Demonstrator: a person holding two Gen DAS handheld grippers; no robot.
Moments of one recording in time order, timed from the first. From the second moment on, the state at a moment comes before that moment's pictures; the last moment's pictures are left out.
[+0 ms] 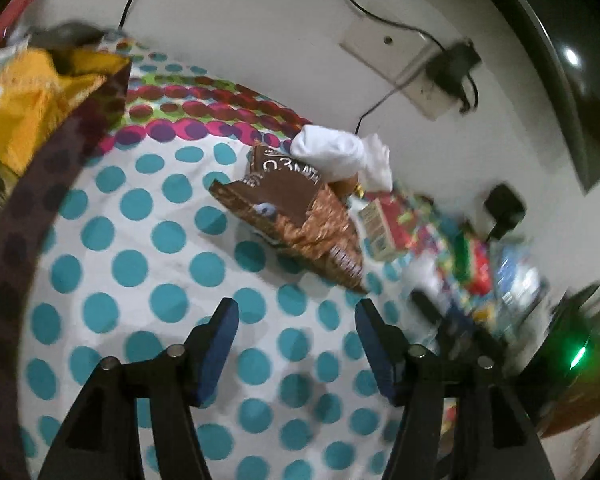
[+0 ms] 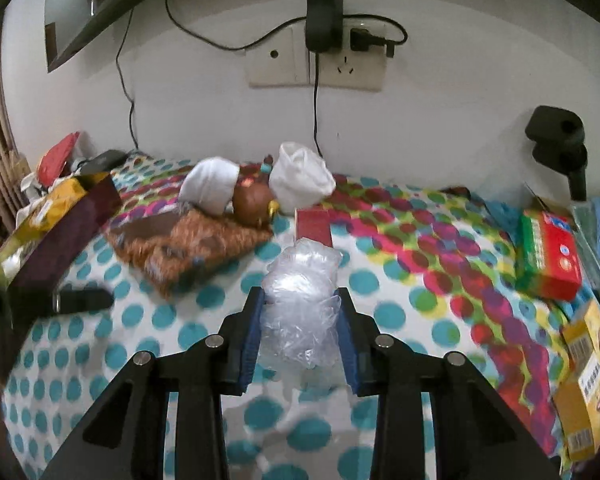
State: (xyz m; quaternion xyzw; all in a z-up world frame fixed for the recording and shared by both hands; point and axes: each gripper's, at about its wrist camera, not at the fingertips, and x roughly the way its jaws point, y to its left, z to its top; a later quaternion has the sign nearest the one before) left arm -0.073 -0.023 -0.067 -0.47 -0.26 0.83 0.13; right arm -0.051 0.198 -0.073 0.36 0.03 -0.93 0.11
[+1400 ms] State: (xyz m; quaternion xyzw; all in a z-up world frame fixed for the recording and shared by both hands) left arm -0.119 -0.027 -0.080 -0.39 -0.28 0.87 0.08; right arm -0.052 0.177 -0.088 0.40 0.08 -0.90 0.14
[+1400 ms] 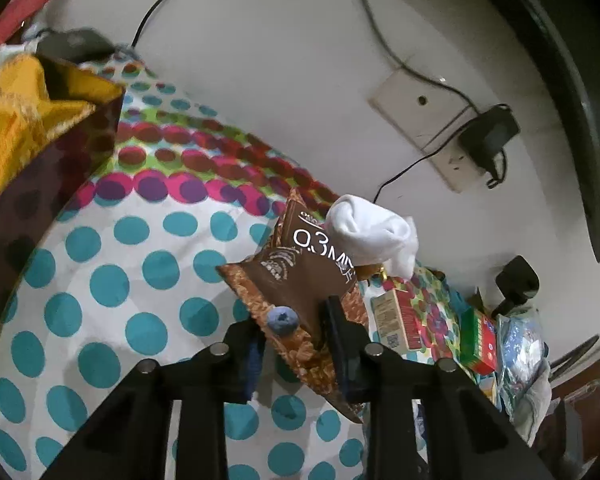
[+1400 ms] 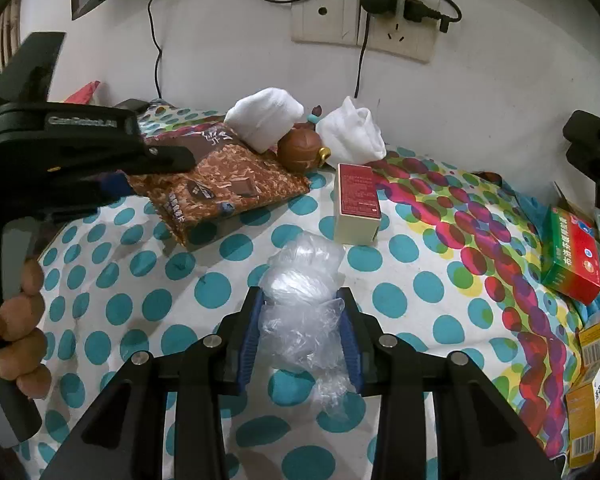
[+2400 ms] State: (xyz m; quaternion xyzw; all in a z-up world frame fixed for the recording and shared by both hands) left arm -0.056 -0.018 -0.005 -0.32 -0.10 0.94 0.09; right arm -0.057 0.176 -0.089 0.41 0.09 -0.90 0.13
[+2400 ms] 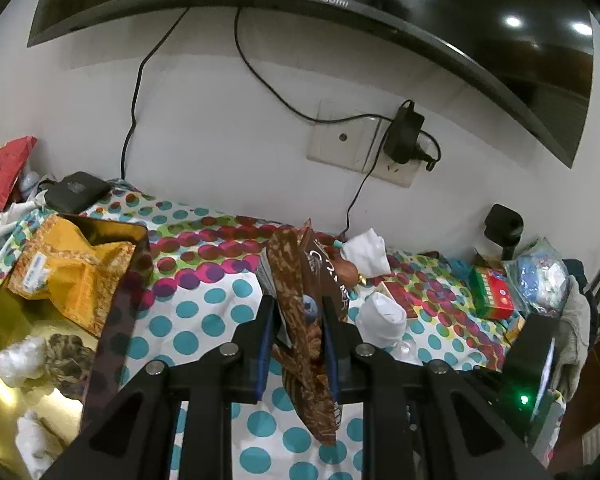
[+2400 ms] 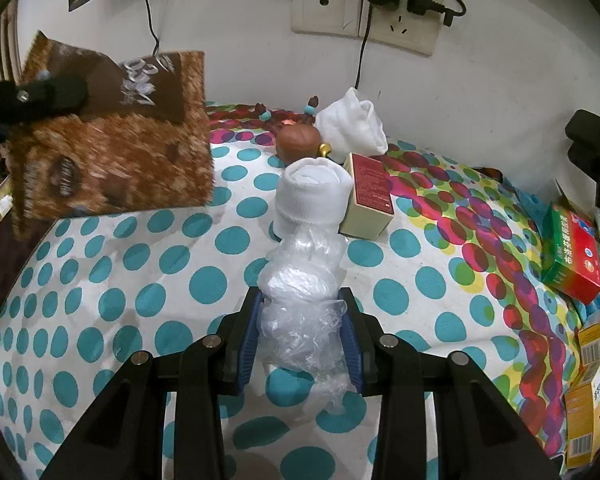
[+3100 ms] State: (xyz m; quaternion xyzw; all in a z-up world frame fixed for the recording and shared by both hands) left arm -0.020 -0.092 0.054 -0.28 -0.08 0.96 0.03; right arm -0.060 0.180 -0.091 0.43 0.08 -0.89 0.13
